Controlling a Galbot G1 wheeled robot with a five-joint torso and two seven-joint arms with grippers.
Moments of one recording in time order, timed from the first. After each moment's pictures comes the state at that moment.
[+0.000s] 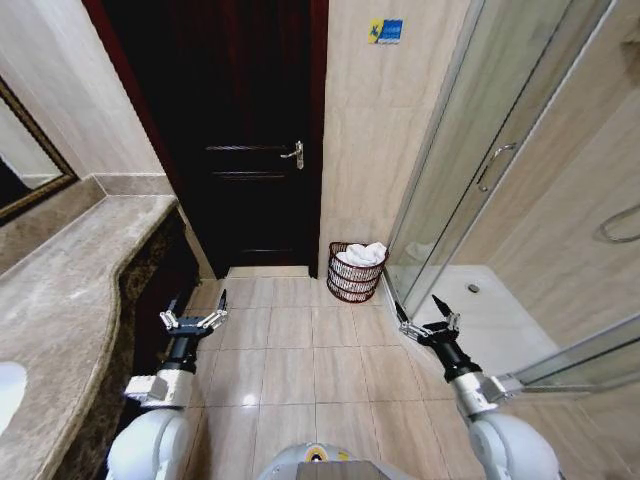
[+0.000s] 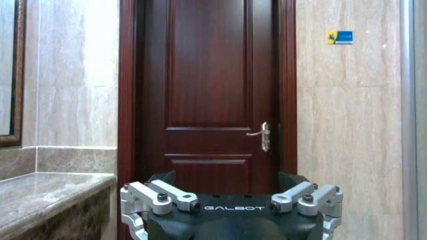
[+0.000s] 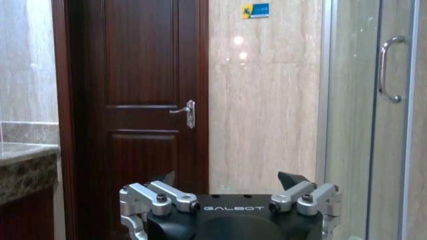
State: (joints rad) left arm 1.64 -1.42 -0.74 -2.26 -0.25 -0.06 0.09; right arm -1.73 1.45 0.81 2.31 0.28 -0.02 -0.29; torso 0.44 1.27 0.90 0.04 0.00
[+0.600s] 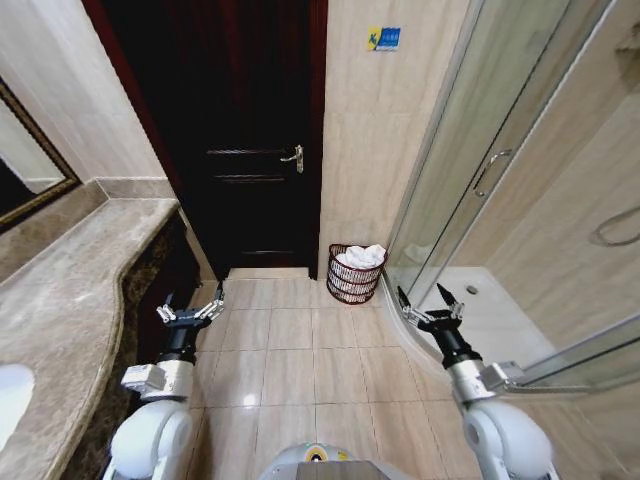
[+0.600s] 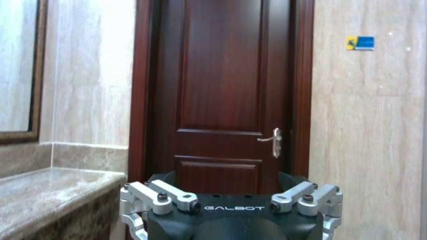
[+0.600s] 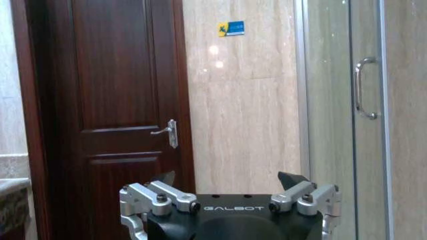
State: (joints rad) left arm 1.64 -1.30 -0.68 -2.29 -0.31 -0.03 -0.09; right arm -1.65 1.44 0.73 2.40 0.30 -0.16 -0.10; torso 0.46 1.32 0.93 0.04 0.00
